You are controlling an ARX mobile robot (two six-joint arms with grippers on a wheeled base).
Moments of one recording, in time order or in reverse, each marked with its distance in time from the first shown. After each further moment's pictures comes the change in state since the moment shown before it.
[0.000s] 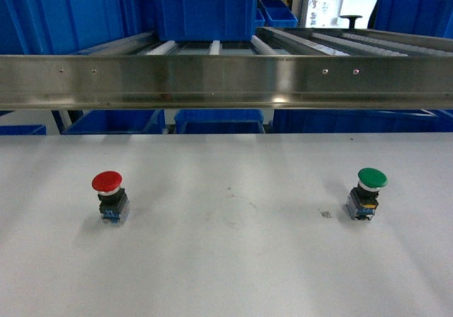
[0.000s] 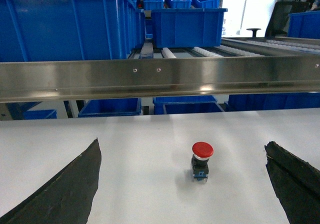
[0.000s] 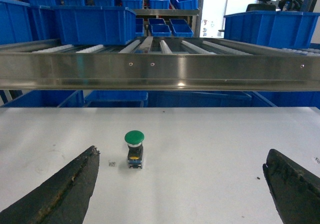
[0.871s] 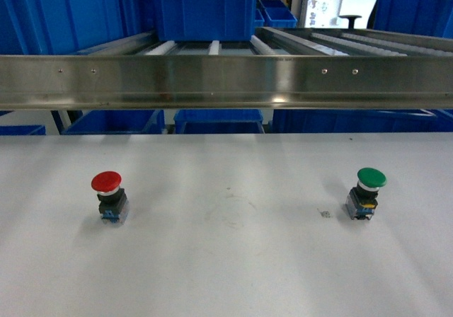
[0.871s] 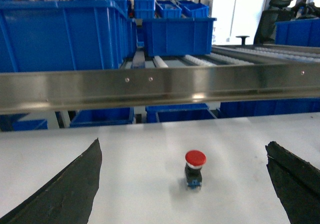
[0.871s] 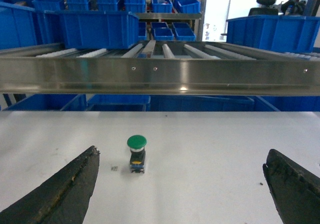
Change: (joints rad) left arm 0.066 0.036 0.000 0.071 0.101 -0.003; right arm -0.014 0.050 0.000 0.063 -0.023 0.003
